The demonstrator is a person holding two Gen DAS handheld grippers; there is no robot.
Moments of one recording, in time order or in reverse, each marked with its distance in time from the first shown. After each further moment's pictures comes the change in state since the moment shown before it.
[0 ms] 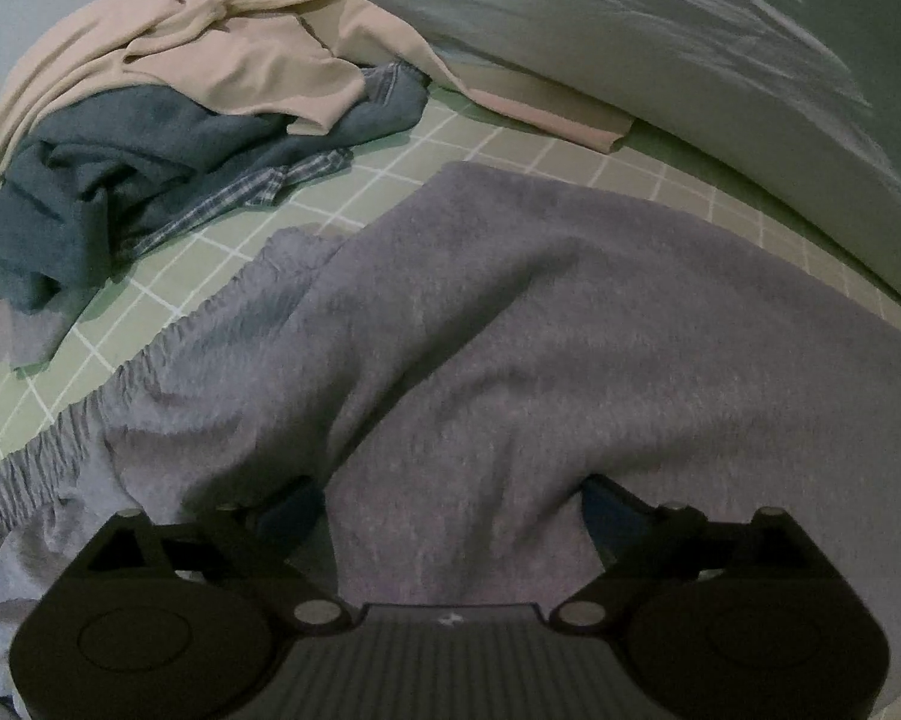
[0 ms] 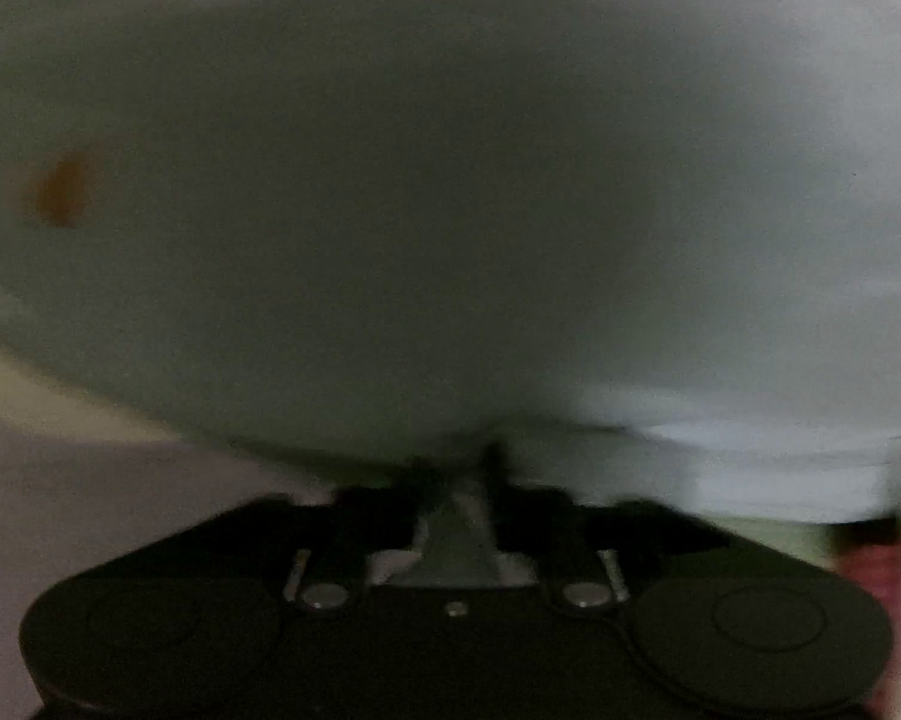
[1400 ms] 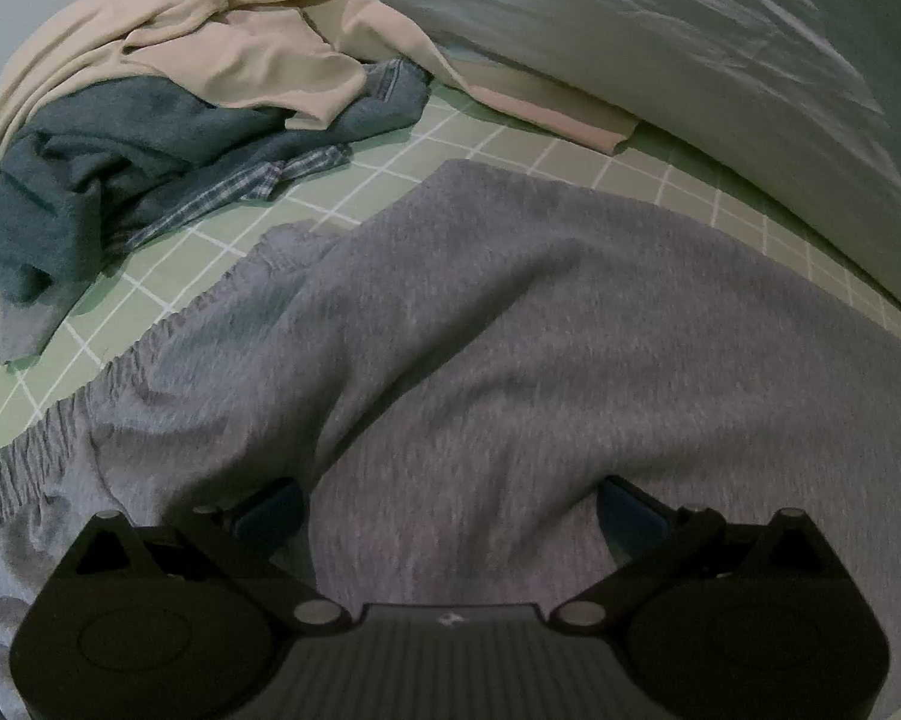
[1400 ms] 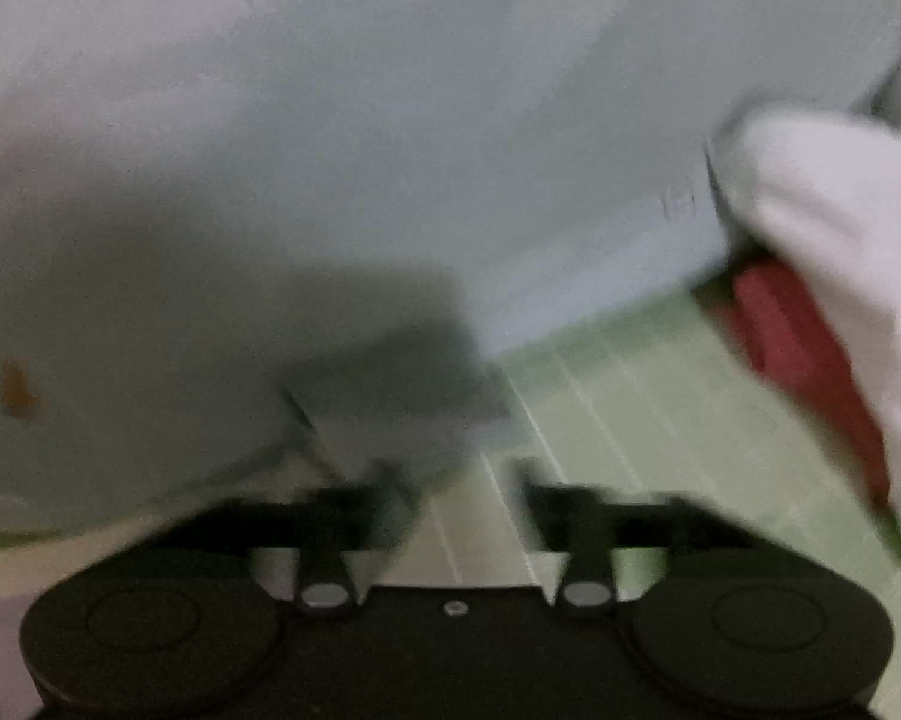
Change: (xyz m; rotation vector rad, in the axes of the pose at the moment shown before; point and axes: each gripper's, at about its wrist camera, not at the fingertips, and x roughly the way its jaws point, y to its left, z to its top) left arm 0.006 0.003 0.001 -0.009 0.002 -0.016; right arm -0.078 -0.098 -0.085 0.575 -0.013 -0.116
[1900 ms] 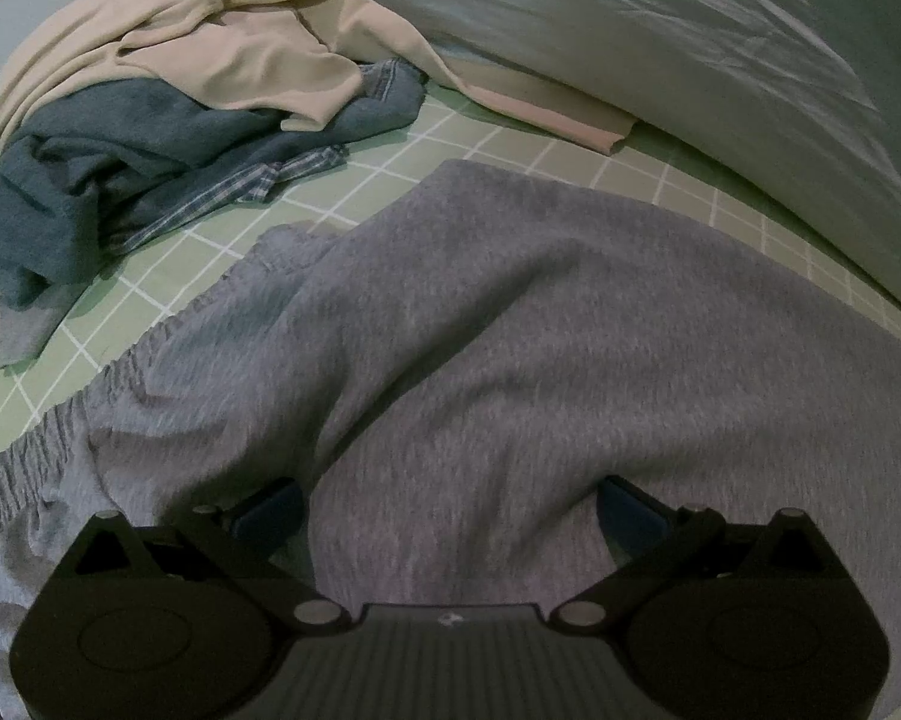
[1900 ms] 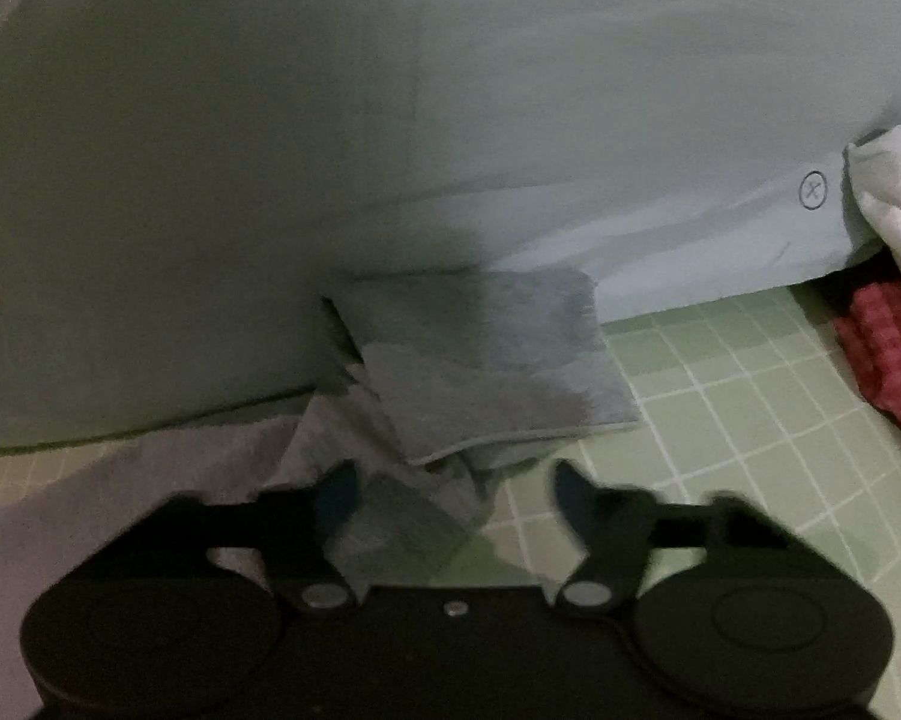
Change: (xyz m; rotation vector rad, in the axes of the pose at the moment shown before) left arm 0.002 0.002 -0.001 0.011 -0.006 -0.008; right arm 0.065 0.047 -0.015 -0.189 0.035 0.005
